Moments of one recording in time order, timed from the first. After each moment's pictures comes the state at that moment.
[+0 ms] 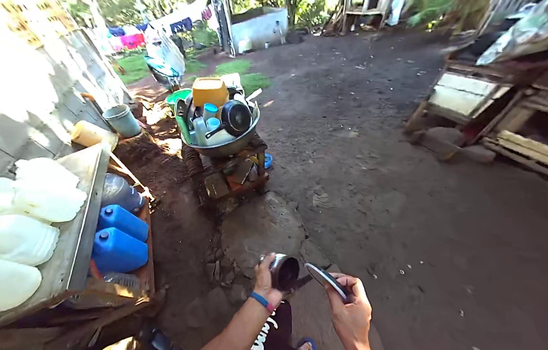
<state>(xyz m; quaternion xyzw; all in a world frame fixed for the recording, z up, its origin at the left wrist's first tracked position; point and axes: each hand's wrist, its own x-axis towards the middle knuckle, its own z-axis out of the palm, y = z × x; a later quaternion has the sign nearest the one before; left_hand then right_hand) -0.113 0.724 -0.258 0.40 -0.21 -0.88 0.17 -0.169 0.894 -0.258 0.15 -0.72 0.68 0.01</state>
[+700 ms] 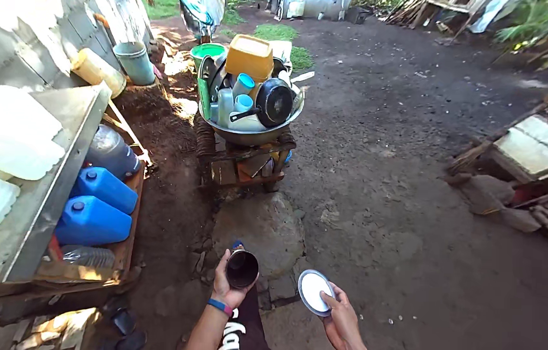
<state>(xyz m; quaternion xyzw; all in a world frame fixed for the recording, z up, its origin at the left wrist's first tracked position) -0.141 0.527 -0.313 0.42 -0.02 -0.87 0.24 -0.330 0.743 -0.344 -0.18 -0.63 0.67 -0.35</state>
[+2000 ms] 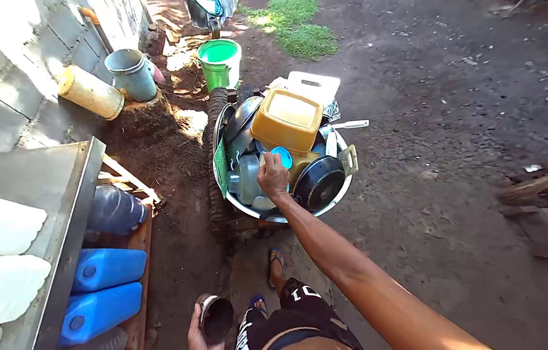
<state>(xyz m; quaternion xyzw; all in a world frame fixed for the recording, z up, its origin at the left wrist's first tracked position) -0.212 0.180 -0.258 0.45 -0.04 -0.74 0.49 -0.581 -0.046 -0.212 0.46 -0.82 0.33 0.09</state>
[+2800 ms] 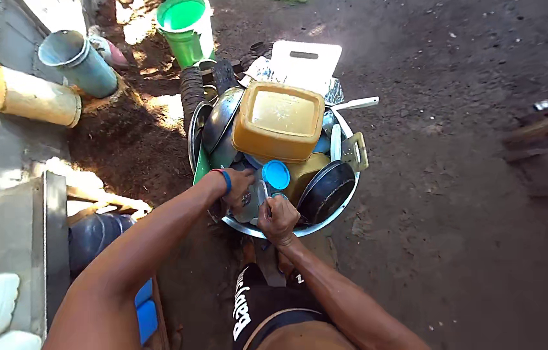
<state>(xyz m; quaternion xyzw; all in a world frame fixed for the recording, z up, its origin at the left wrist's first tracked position) -0.561 -0.209 -0.138 -0.04 0.91 0.07 0.40 -0.588 -0.029 -0.236 0.41 -0.74 0.47 0.26</state>
